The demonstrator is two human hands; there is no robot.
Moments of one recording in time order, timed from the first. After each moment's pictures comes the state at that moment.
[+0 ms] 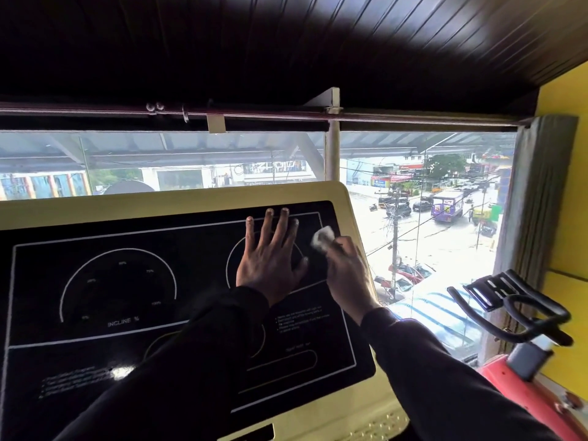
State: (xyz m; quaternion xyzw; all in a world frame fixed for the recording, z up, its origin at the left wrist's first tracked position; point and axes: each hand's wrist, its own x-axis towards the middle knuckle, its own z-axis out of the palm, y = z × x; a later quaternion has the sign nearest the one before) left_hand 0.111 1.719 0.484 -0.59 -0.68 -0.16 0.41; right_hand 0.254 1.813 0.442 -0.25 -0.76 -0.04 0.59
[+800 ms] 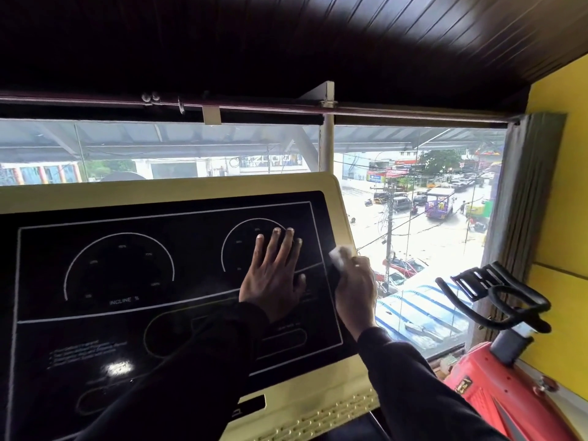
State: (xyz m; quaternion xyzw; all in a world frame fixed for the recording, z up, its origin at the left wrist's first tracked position) left_hand 0.135 1.702 0.436 -0.62 -0.66 -0.15 0.40; right_hand 0.291 1.780 0.404 -0.39 -0.70 0.05 0.59
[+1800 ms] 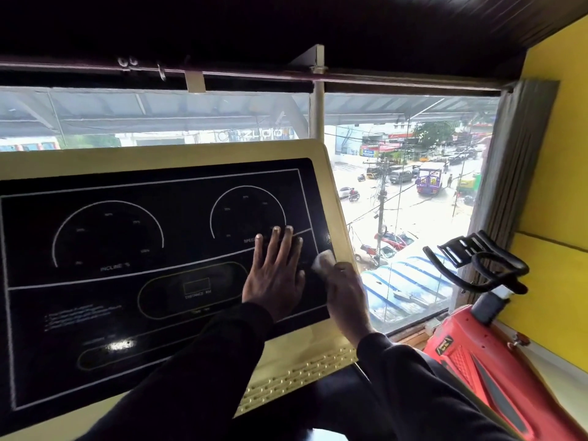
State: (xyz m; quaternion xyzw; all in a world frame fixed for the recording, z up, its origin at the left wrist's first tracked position) left_hand 0.166 1.682 0.386 -0.63 -0.67 -0.14 0.37; right_hand 0.314 1.756 0.330 -0.32 -0.76 0.01 0.56
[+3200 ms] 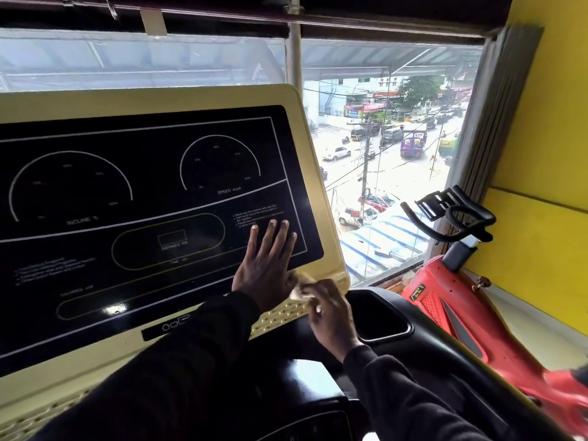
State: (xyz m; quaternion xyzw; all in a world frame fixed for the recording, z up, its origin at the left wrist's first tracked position) left_hand 0.195 1.650 0.323 -0.69 -0.64 -0.05 0.34; right_hand 0.358 1.677 0.233 -0.35 -0.78 0.07 0.51
